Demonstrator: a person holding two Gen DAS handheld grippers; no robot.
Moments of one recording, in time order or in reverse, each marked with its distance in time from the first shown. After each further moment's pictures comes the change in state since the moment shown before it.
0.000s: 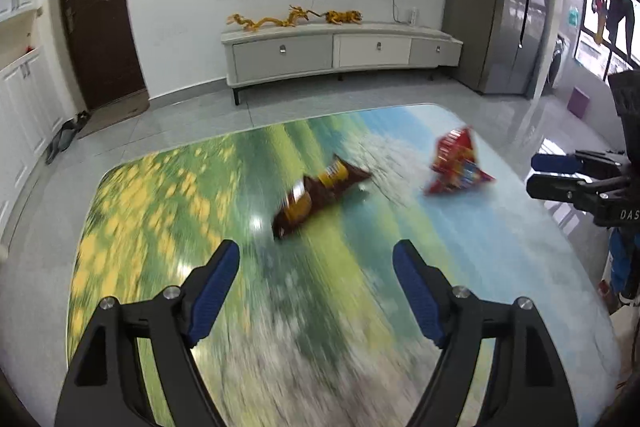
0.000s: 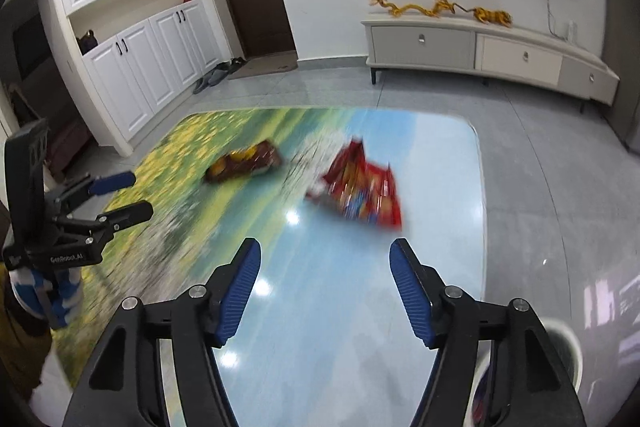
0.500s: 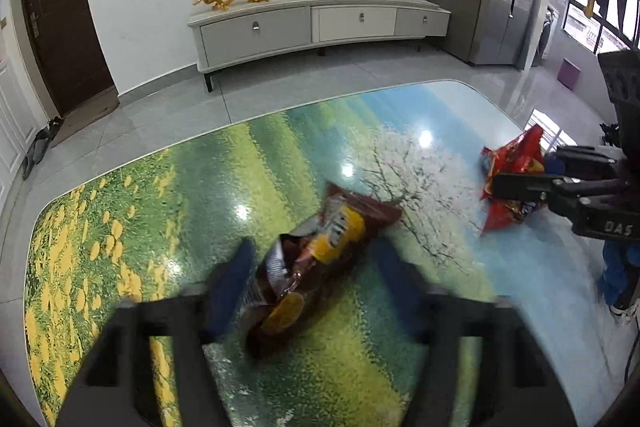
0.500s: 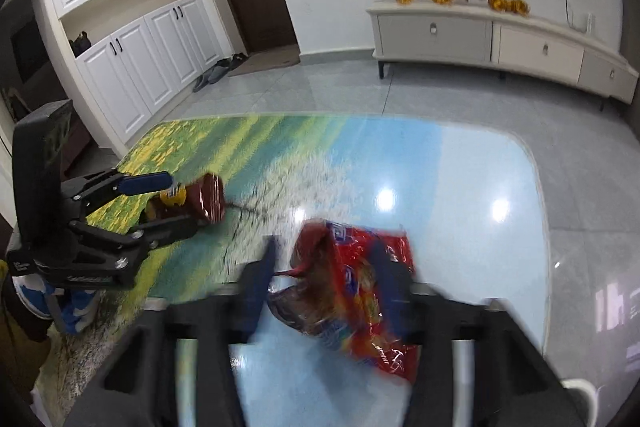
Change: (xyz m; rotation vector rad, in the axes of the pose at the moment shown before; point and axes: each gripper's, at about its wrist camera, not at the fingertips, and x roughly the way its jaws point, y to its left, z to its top) left arm 0.100 -0.005 0.030 0.063 0.090 -0.056; right arm 0.090 -0.024 0.027 0.026 0.032 0.041
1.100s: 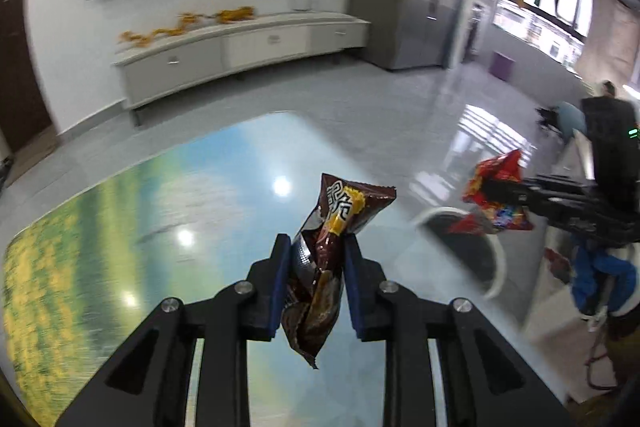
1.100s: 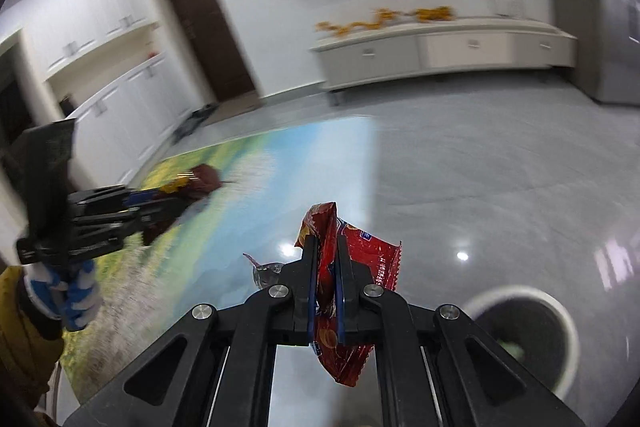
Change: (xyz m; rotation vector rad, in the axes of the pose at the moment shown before) left arm -0.087 -0.170 0.009 0.129 -0.051 -0.229; right arm -0.192 -0.085 -0.113 0.221 -0.151 -0.138
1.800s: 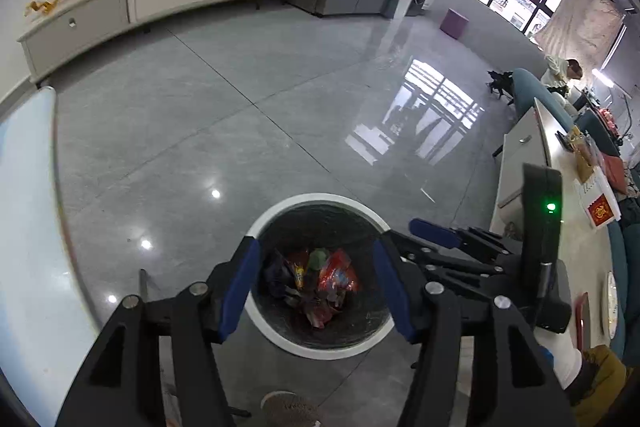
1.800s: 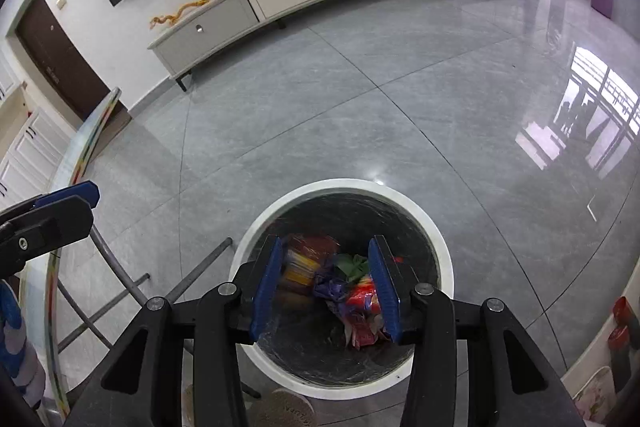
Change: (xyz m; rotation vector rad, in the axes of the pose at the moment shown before) left arm 0.151 -0.188 0.041 -0.004 0.185 -0.179; right arm 0.010 -0.194 -0.082 0.335 0.108 -0.257
